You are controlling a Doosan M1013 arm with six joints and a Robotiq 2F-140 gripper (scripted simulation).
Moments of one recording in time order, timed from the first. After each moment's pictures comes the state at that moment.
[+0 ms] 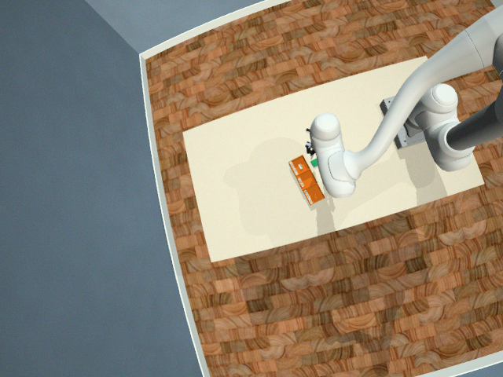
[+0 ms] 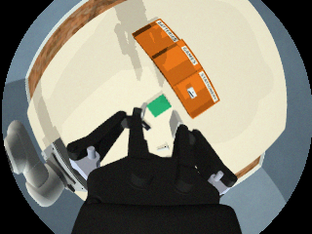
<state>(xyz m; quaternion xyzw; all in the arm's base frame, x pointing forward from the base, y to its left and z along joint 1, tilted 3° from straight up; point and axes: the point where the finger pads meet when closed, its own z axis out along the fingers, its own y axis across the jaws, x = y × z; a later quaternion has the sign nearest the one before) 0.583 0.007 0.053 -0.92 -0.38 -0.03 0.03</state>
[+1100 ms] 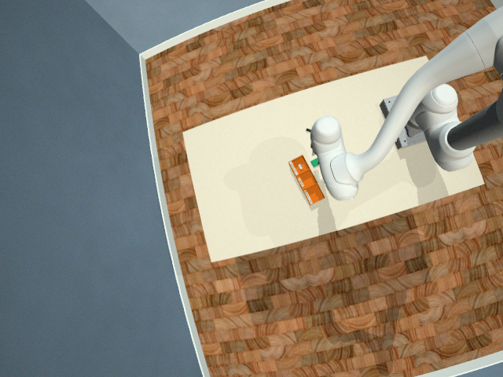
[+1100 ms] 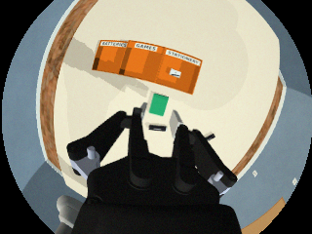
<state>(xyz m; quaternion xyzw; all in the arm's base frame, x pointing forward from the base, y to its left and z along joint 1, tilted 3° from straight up) 0.583 0.007 0.053 -1.00 -0.04 -0.01 0.02</state>
